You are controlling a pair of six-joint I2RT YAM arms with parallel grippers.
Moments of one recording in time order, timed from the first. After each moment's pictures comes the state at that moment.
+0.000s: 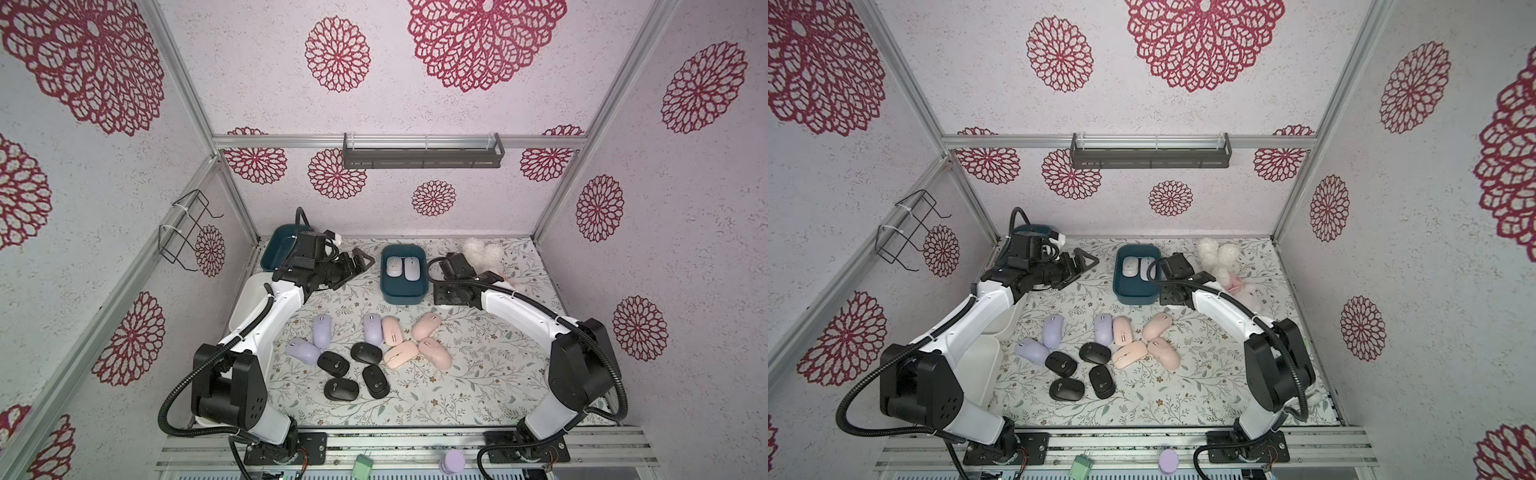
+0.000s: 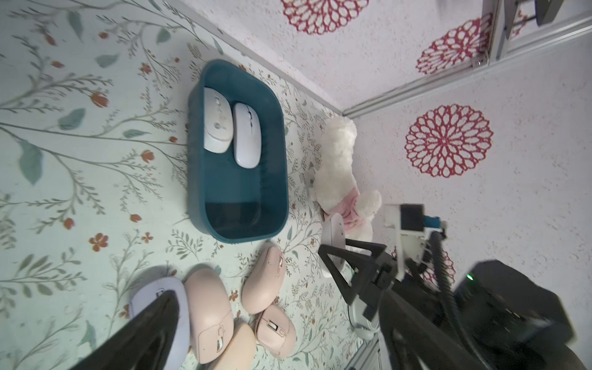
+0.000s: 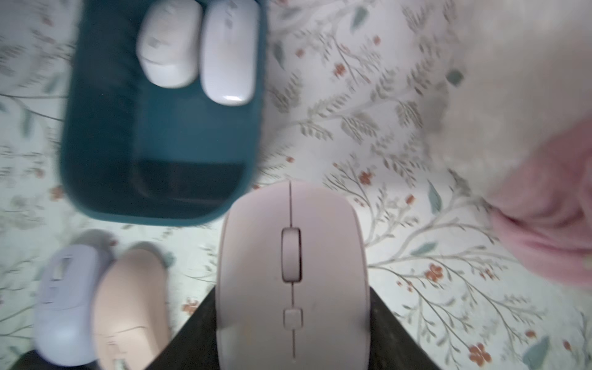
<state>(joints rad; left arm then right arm) -0.21 1.55 1.28 -0.38 0.51 -0.68 0.56 1.68 1.34 -0.61 0.18 0.45</state>
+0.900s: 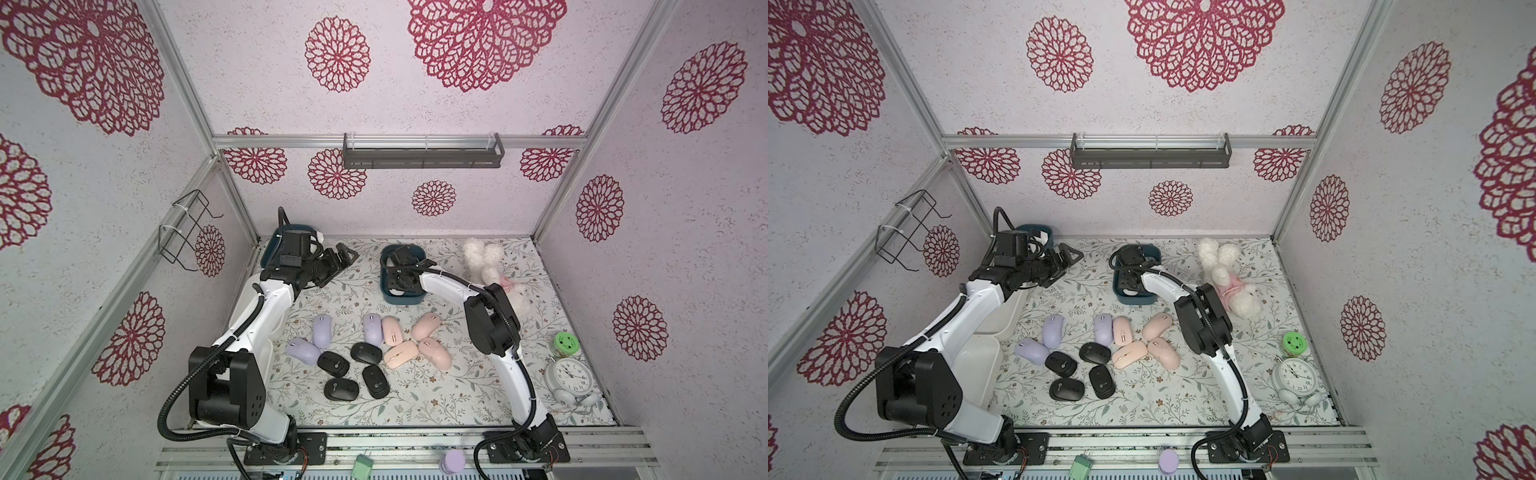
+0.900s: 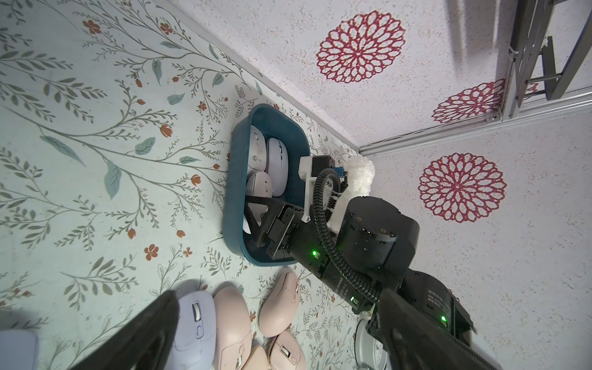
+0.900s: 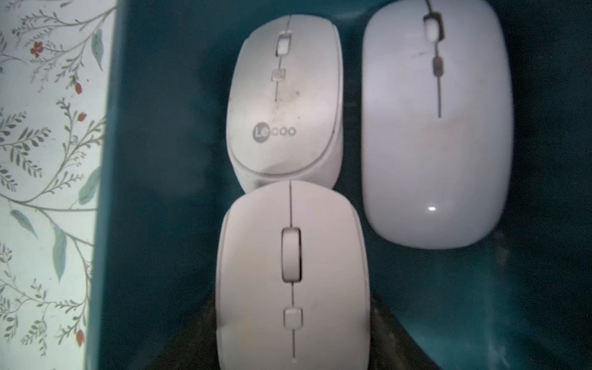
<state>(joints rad) -0.14 1.55 1.28 -0.38 0.48 -0.70 0.64 2.37 1.97 -0.55 0.13 0.63</state>
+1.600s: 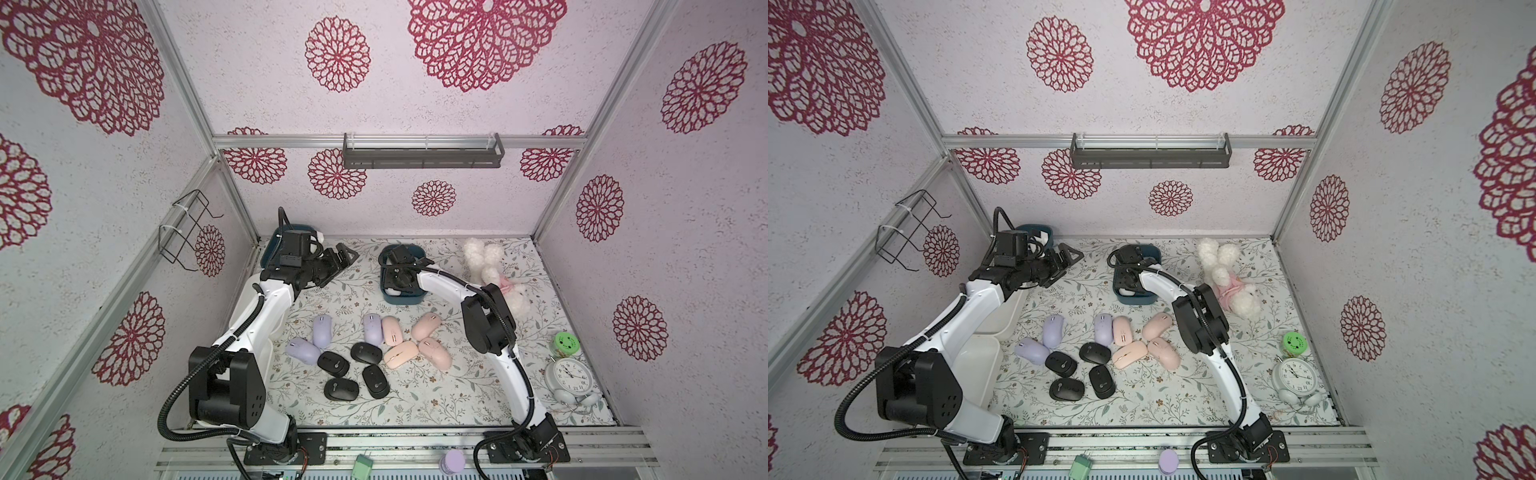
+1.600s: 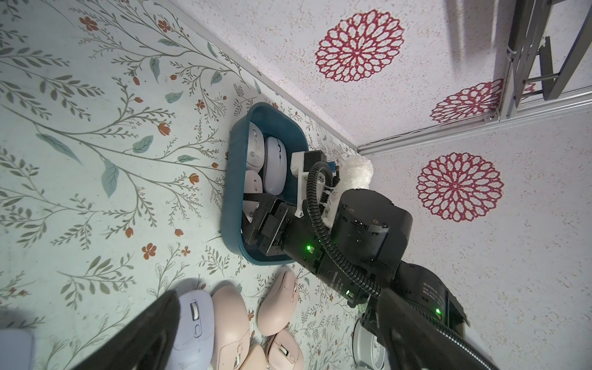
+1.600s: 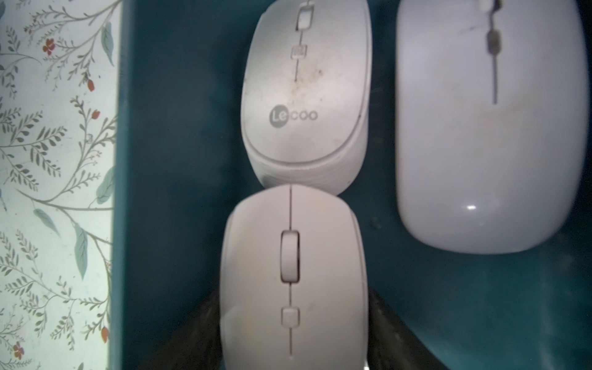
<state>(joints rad) -0.14 1.55 1.28 -0.38 0.49 -0.71 0.65 2.40 2.02 -0.58 0.08 0.67</state>
